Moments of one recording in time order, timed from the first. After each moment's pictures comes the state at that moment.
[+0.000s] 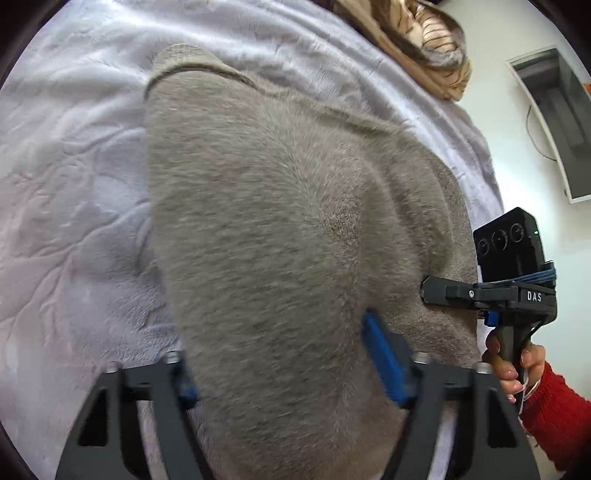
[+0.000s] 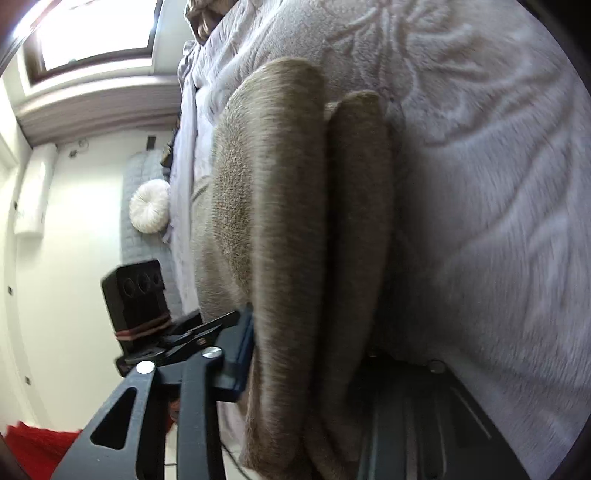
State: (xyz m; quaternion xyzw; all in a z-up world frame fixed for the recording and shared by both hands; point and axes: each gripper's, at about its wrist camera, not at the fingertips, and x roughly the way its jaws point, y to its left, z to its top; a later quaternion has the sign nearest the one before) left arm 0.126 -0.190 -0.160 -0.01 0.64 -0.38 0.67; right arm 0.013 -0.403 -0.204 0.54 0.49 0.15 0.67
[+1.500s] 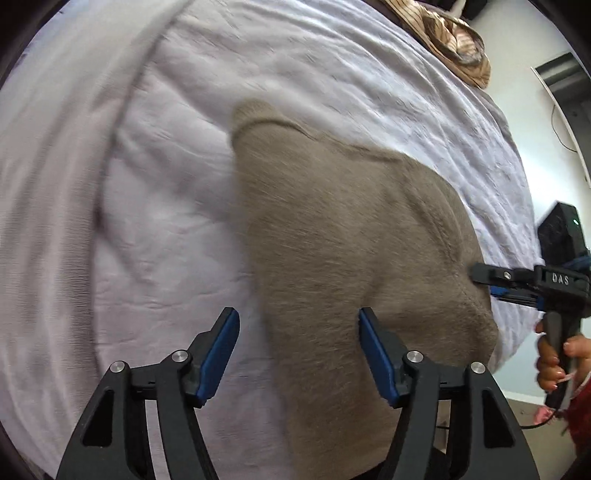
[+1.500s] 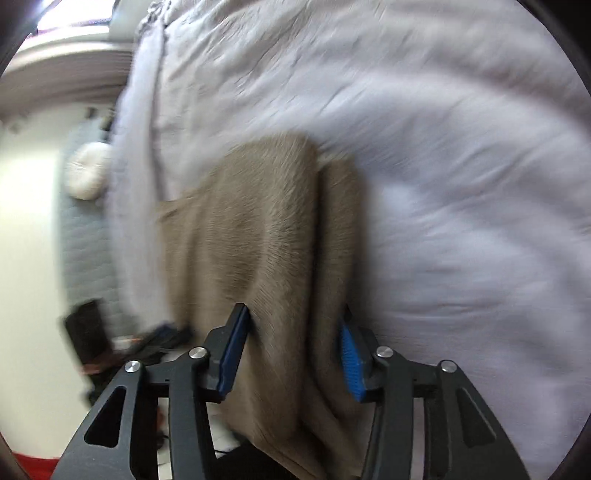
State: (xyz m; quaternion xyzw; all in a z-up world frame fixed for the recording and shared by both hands) left arm -0.020 0.074 -0.127 0.02 0.64 -0.27 0.72; right arm -0.060 -0.199 -0.148 0.40 0.61 0.00 0.68
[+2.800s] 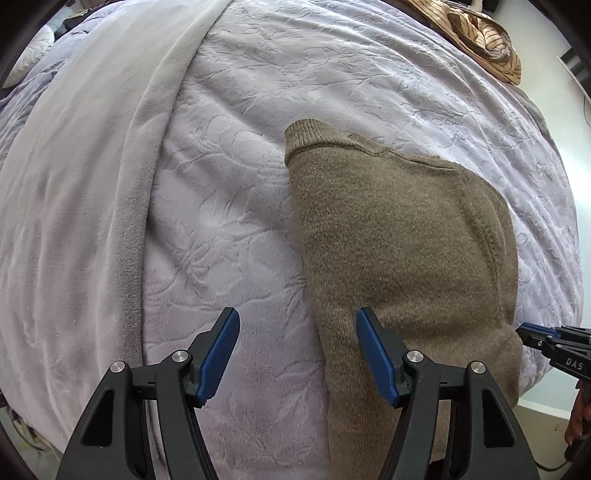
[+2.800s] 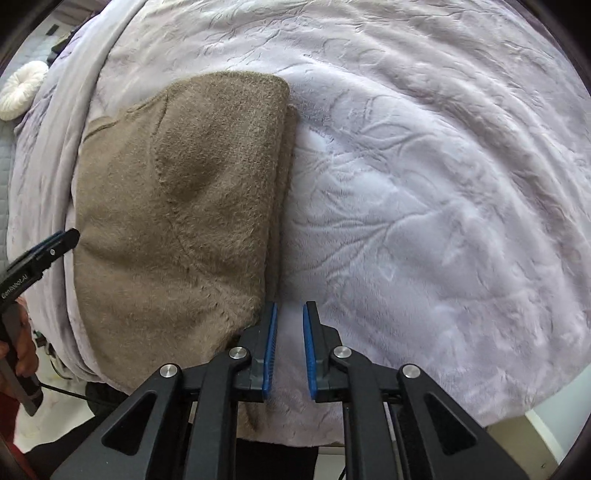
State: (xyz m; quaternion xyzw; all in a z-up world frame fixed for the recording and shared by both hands) left arm -0.017 0.067 -0.124 0.08 0.63 -0.20 0.74; right arm -0.147 -0.174 -0.131 0.21 0.68 -0.09 0.69
